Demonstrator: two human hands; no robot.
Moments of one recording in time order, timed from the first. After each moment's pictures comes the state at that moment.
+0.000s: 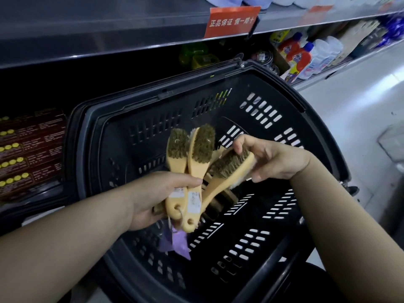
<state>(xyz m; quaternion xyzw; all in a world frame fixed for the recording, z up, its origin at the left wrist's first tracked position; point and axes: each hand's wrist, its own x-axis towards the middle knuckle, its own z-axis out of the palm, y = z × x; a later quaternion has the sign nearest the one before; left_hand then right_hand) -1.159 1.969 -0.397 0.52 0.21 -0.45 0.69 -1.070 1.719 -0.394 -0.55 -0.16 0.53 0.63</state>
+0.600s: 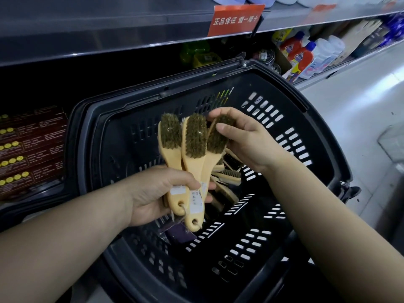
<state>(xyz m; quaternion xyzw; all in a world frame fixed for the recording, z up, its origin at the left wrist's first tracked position) -1.155 1.973 -0.390 0.50 0.18 -0.43 0.73 -1.067 1.784 -0.399 -0.67 -0.08 0.27 0.69</state>
